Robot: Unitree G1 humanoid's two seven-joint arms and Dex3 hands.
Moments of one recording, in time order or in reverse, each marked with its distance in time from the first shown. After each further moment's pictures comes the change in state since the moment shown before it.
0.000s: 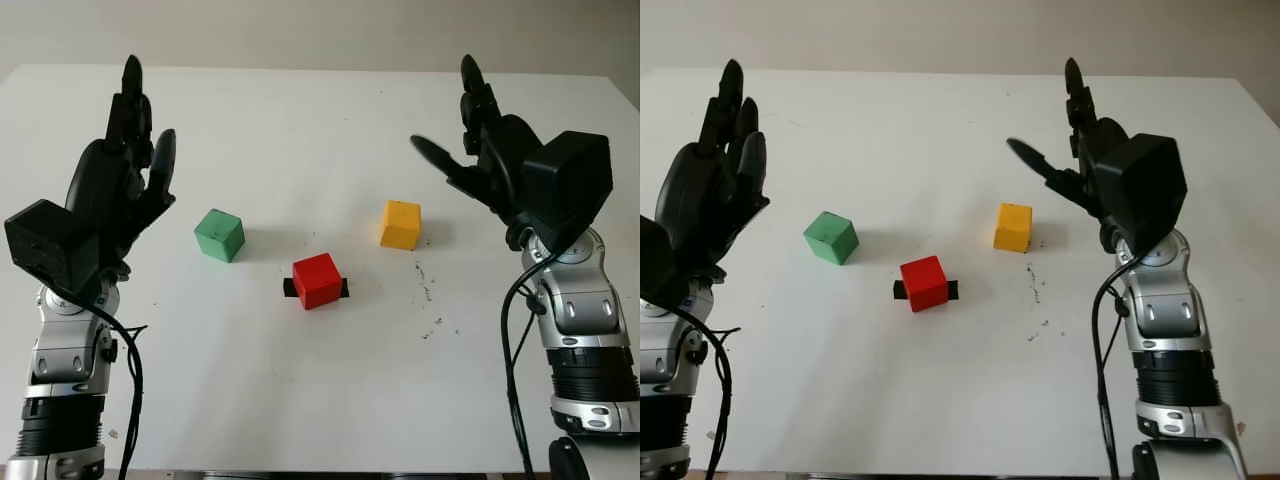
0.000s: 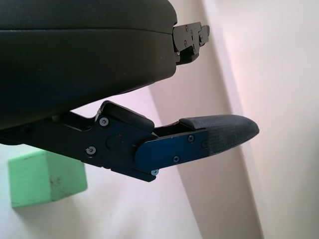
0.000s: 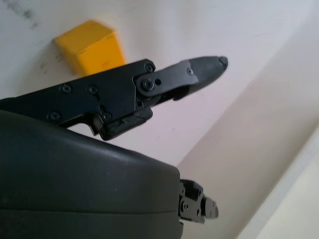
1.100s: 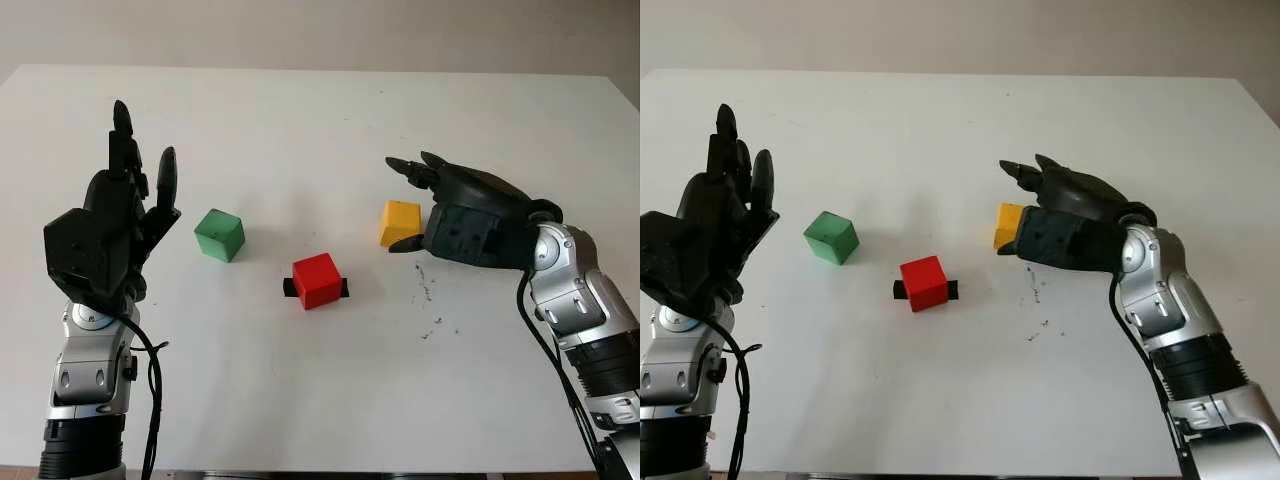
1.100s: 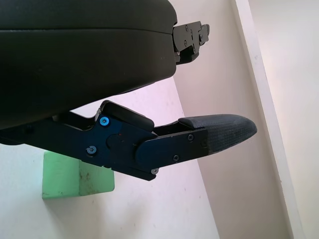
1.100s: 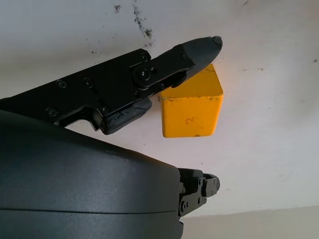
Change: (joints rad) left arm 0.057 -0.071 -0.017 -0.109 0.092 0.106 0.075; right arm -0.015 -0.119 0.232 0.121 -0.391 -0.090 0.099
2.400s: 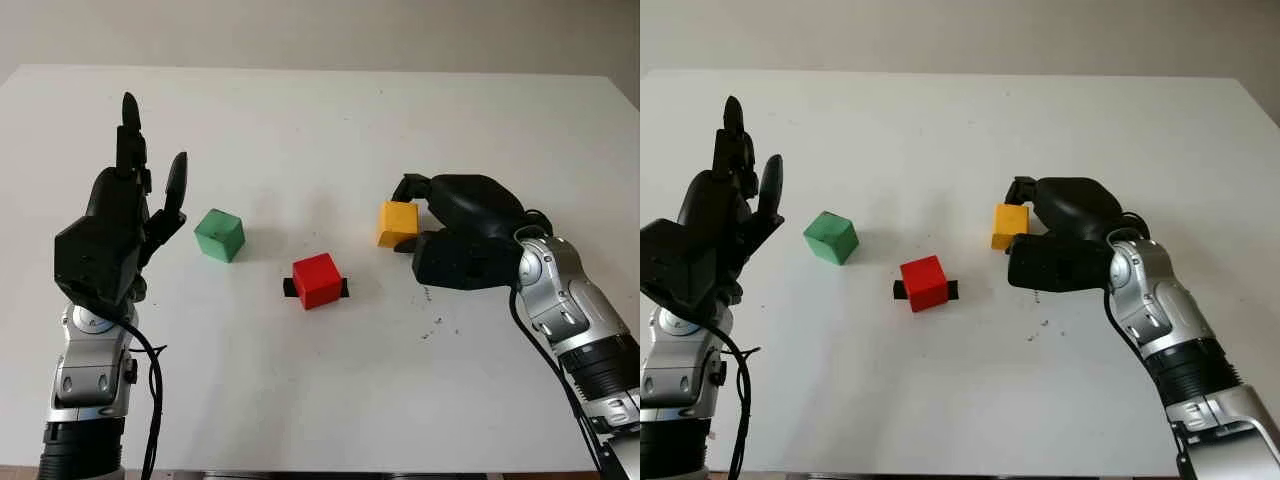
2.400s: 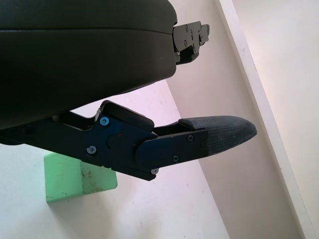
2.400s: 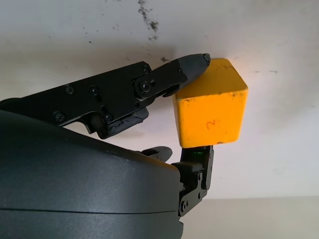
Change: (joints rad) left arm 0.010 0.004 -0.009 0.000 0.078 -0.054 -0.023; right arm 0.010 0.001 0.022 0.076 -0.049 -0.132 -0.142
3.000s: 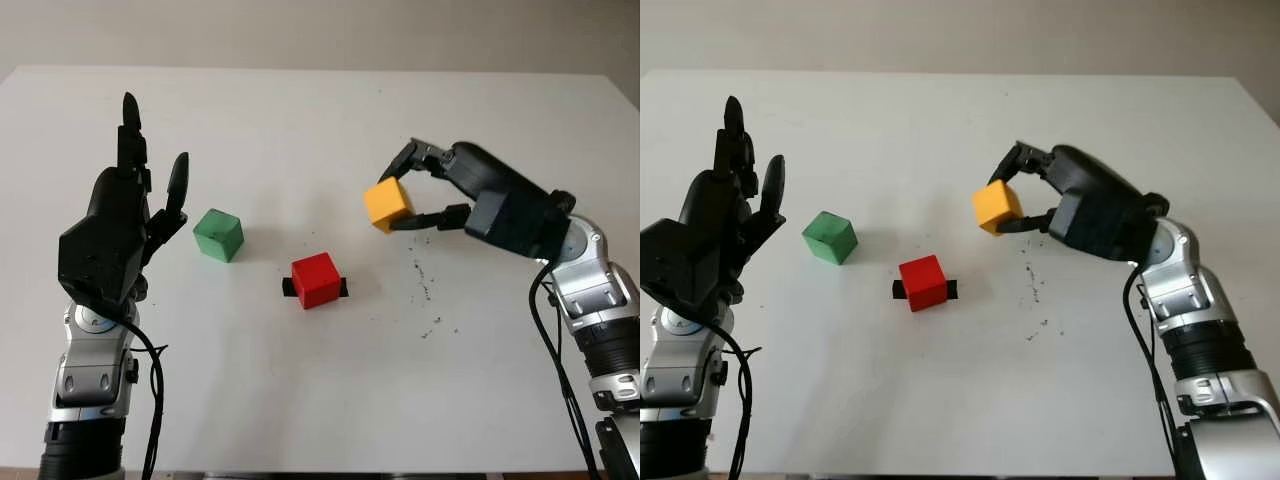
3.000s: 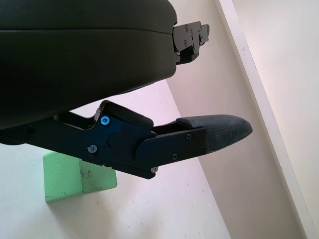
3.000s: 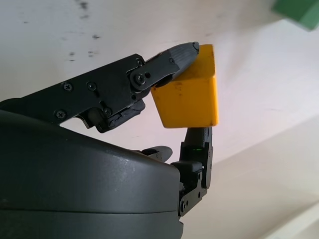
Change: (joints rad) left arm 0.000 0.000 -0.004 0.001 0.005 -0.002 0.003; right arm -0.130 0.010 -0.171 0.190 0.487 -0.264 0.262
